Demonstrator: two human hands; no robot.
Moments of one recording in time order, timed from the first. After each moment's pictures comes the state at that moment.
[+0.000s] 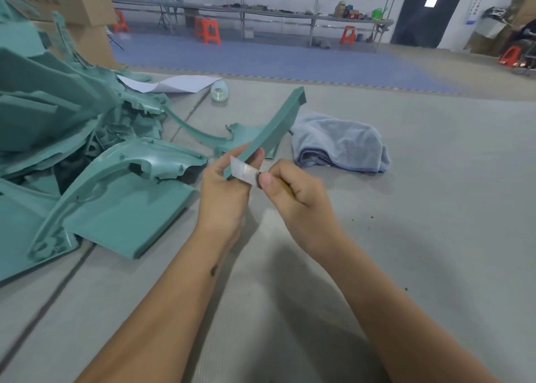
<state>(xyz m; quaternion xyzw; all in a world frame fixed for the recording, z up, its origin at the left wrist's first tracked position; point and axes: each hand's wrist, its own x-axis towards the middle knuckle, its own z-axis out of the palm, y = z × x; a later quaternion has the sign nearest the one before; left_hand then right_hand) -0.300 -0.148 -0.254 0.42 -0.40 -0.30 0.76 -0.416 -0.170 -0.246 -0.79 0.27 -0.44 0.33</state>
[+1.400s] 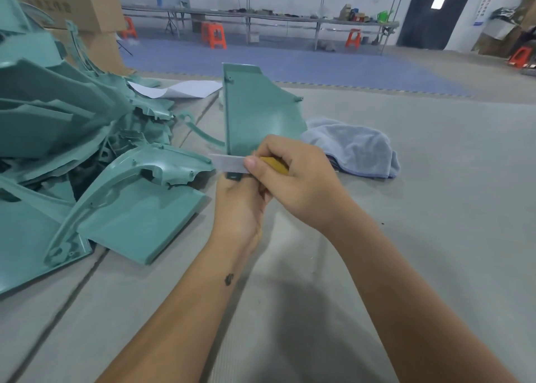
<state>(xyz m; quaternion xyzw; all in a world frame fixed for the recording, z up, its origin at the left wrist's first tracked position) -0.311 -0.148 -0.246 0.33 -0.33 -0.38 0.80 -0.401 -0.175 -0.195 -0.85 0.26 -0.37 0.26</state>
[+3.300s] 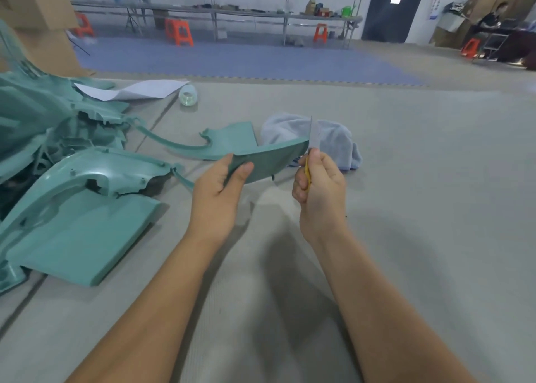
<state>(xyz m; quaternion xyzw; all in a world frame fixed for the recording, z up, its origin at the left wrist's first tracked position) -0.309 -0.177 -0.265 0.50 -0.55 -0.18 0.64 -0.444 -0.229 -0.259 -0.41 0.30 -0.62 0.59</state>
